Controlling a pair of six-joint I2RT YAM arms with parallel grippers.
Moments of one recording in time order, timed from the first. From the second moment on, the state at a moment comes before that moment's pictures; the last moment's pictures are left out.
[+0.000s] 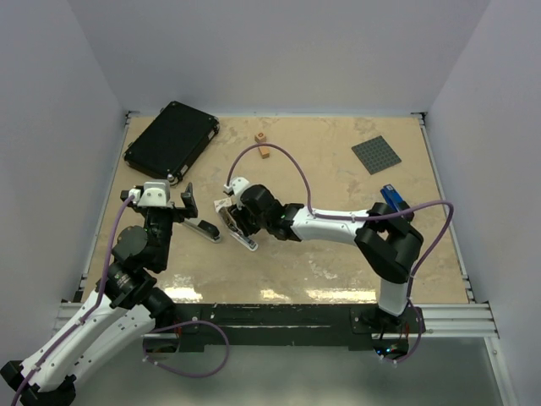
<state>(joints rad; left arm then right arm) -0.67 0.45 0.56 0.03 -0.68 0.13 0.99 1.84 1.18 -0.01 0.11 0.15</state>
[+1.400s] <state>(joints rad) -0.67 0.47 0.56 0.03 -0.66 0.13 0.99 1.85 1.13 -0.06 0.06 0.13</state>
